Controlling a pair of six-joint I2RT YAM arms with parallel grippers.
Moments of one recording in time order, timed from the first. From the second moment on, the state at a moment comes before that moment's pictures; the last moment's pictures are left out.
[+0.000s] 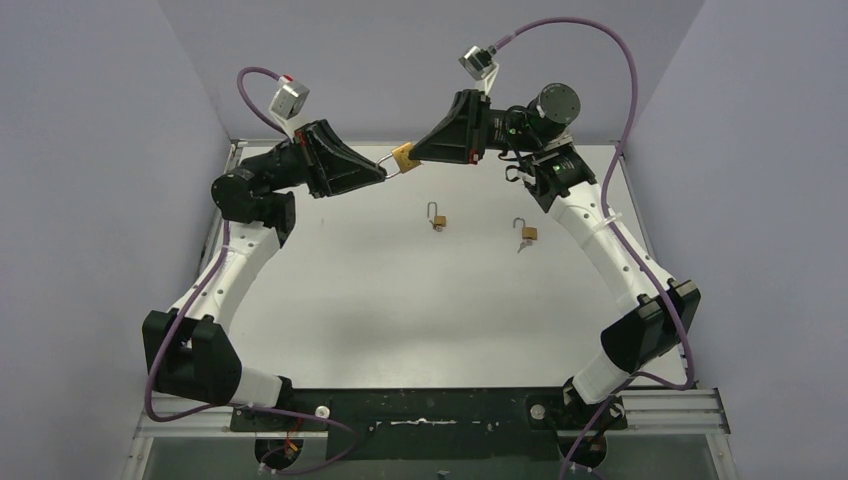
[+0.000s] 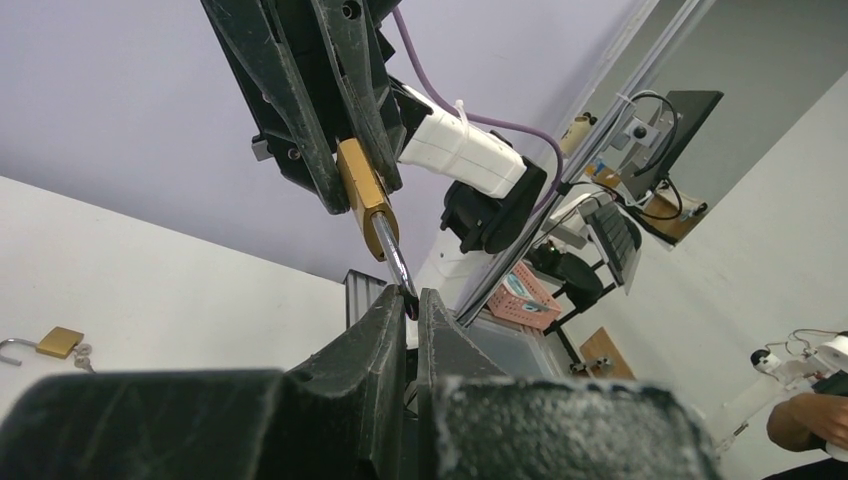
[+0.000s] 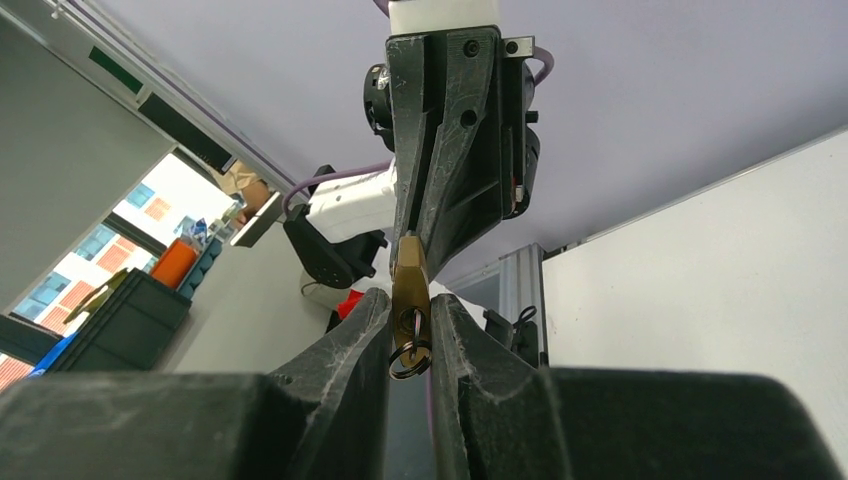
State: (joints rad) left arm -0.23 1.42 1.22 1.27 1.16 -1.61; right arm 0.48 1.61 1.71 0.29 -1.14 1.09
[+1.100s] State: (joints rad) left arm -0.24 1.42 1.28 1.10 1.22 -1.46; right arm 0.60 1.54 1.65 0.28 -0.80 0.93
